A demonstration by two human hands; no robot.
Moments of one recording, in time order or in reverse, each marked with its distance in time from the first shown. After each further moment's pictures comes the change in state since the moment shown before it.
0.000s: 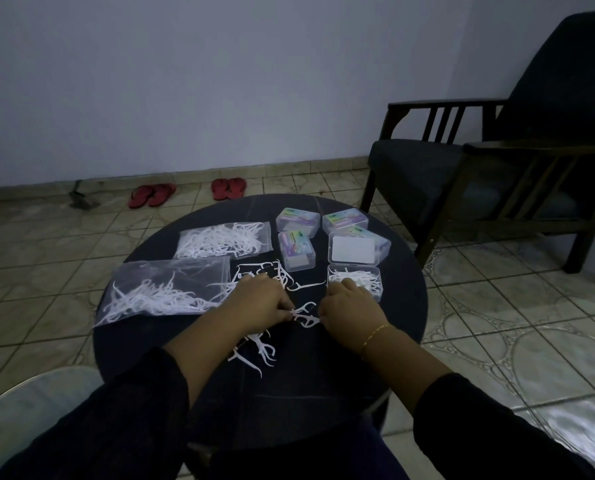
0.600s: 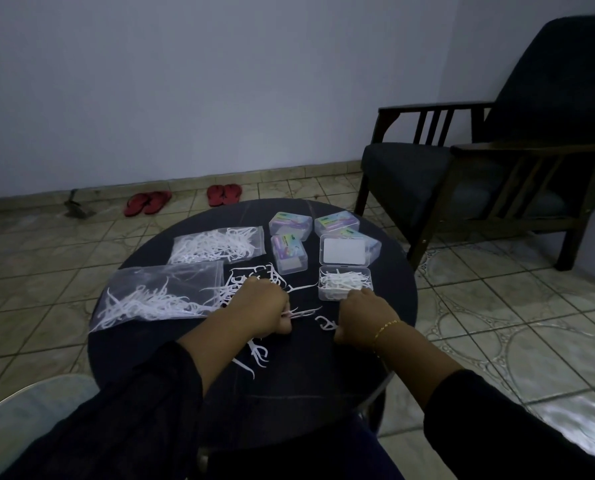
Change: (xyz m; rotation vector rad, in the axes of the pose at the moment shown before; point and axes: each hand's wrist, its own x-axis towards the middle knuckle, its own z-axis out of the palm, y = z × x) left_hand 0.006 0.019 -0.003 0.200 -0.027 0.000; right_hand -0.014 0.024 -0.006 0.024 -0.193 0.152
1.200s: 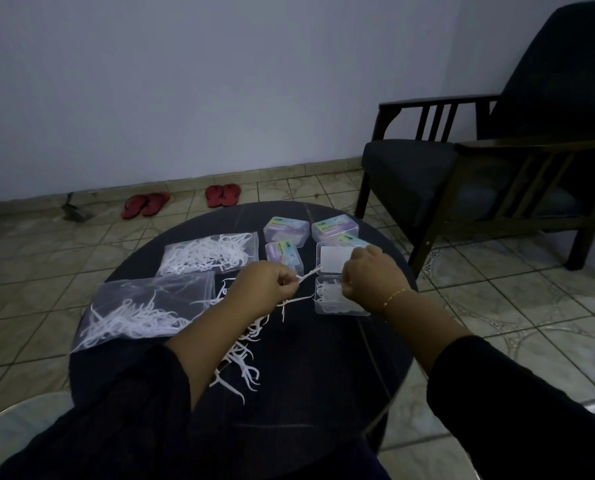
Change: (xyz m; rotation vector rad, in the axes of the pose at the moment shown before) left_hand 0.034 -0.006 -0.014 -0.628 0.272 -0.191; right_hand 0.044 0.036 -0.035 -0.043 0.327 -0.007
